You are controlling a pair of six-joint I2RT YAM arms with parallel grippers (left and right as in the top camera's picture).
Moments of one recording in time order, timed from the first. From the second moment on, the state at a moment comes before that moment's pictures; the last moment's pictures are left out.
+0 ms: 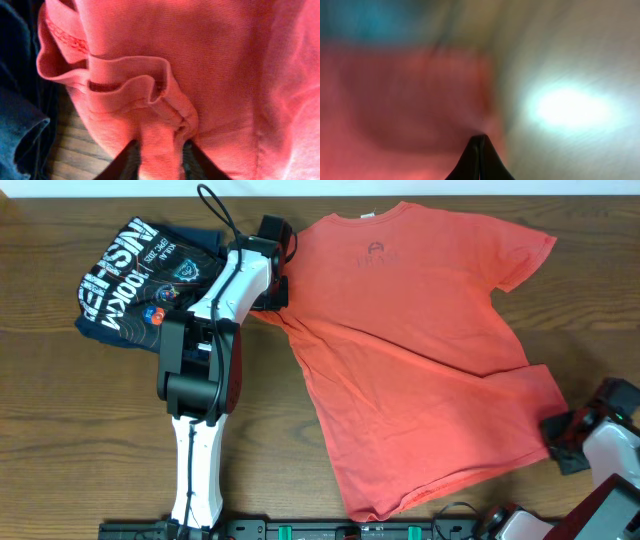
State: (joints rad) left arm -0.24 2.34 1.86 -0.95 -0.21 -0.26; right arm -0.68 1.38 0.58 -0.56 0.12 0.67
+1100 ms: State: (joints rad) left arm -0.33 2.01 1.84 -1.06 0.13 -0.14; right arm -0.76 1.56 0.62 -0.26 -0.13 0.70
